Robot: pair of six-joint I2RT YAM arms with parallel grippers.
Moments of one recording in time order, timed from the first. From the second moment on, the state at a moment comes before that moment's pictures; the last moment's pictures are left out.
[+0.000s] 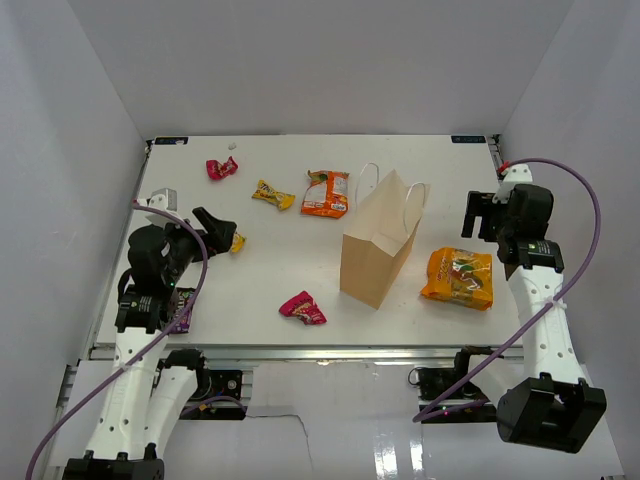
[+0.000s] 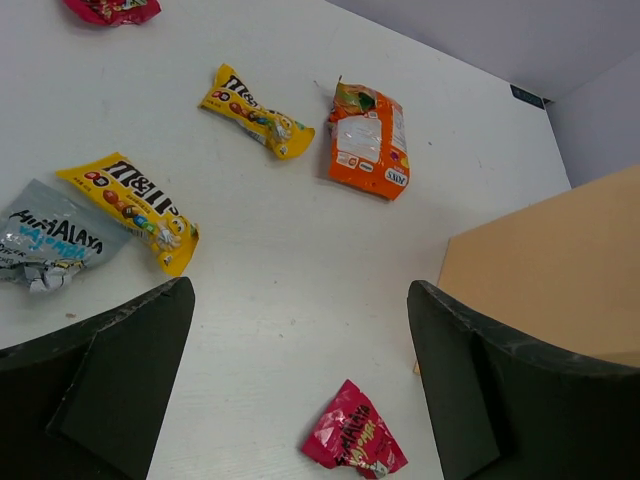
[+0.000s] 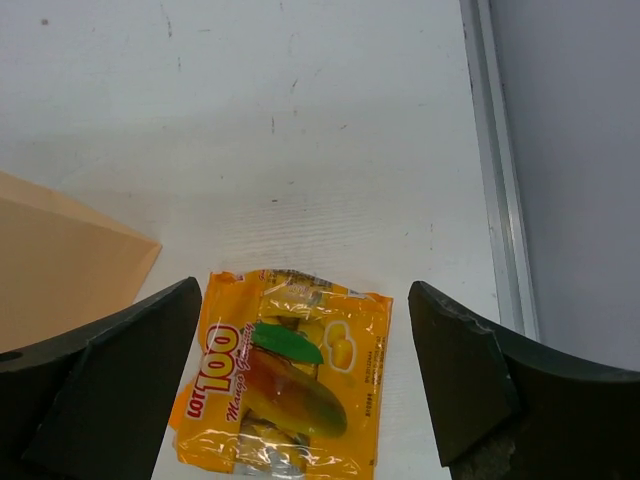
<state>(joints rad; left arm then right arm) -0.05 0.66 0.75 -0.33 0.18 -0.44 -0.11 1.00 0.94 -0.49 -0.02 -0.05</state>
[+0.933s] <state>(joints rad) -0.05 0.57 0.68 -0.44 0.25 -0.45 0.01 1.00 0.57 -0.77 -0.30 -1.16</state>
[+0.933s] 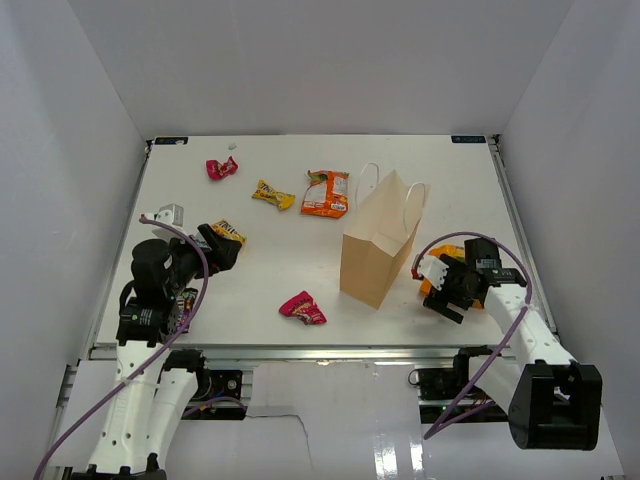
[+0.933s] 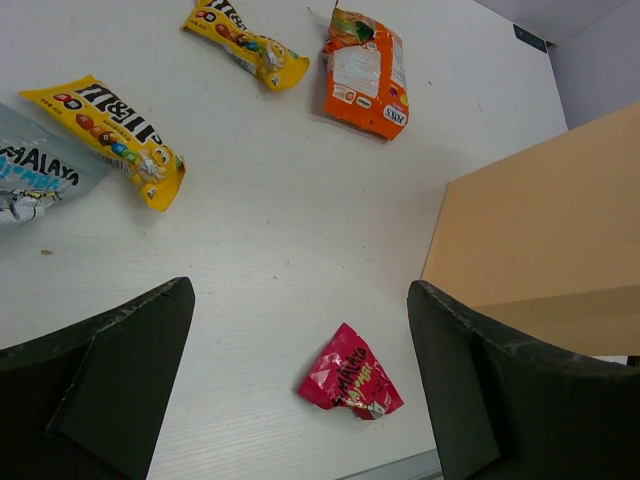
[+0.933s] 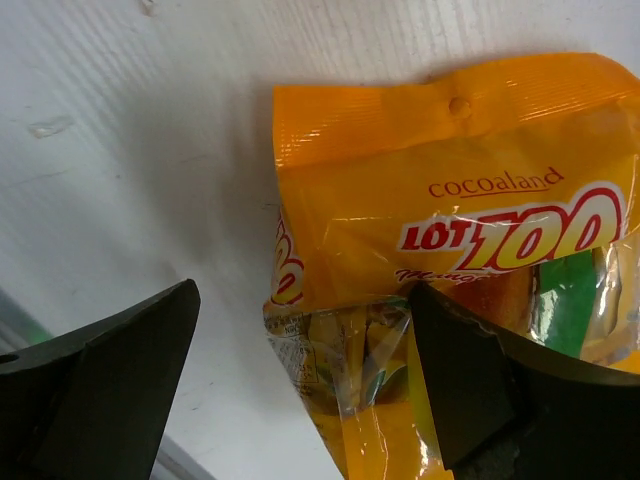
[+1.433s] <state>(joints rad) -0.05 0.57 0.68 -0.45 0.26 -0.46 0.03 0.85 0.41 -0.40 -0.16 -1.21</state>
